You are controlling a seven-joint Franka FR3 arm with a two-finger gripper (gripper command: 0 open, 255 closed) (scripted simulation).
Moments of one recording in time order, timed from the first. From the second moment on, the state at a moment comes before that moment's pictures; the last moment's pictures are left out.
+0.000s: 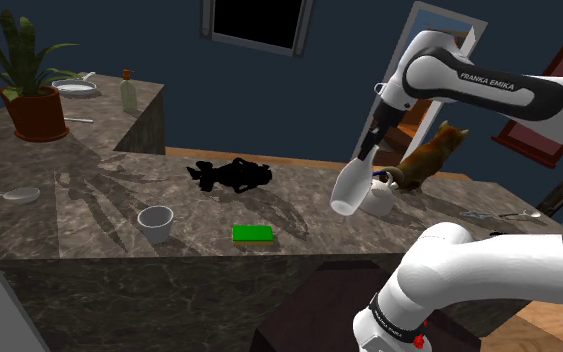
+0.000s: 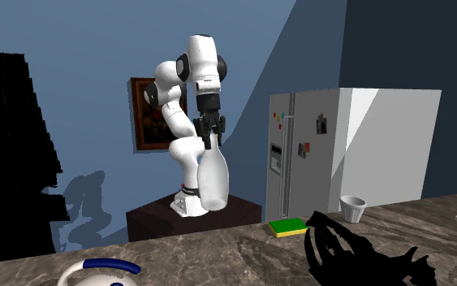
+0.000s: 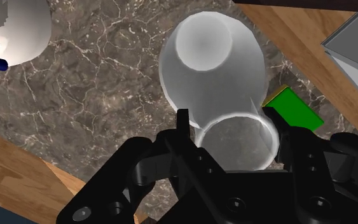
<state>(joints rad) -0.07 -0.84 -0.34 -2.43 -0.20 1.72 -0.40</state>
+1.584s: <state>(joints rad) -0.04 -0.73 -0.30 -2.03 -0.15 1.44 -0.40</state>
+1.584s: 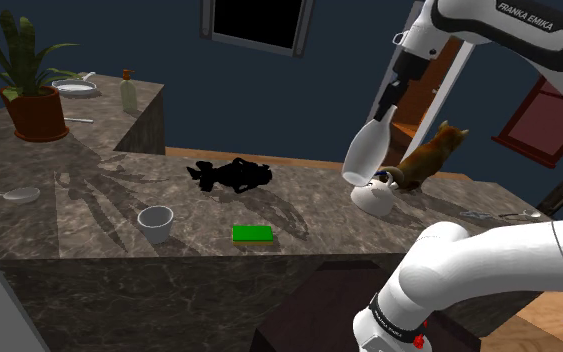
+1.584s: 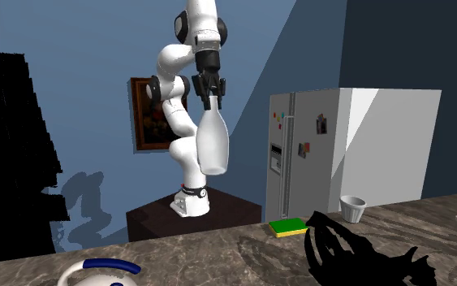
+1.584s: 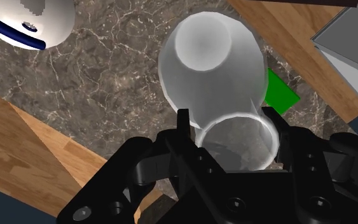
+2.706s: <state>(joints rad) 0.01 -0.56 -0.22 -1.87 -0.08 1.44 -0.30</state>
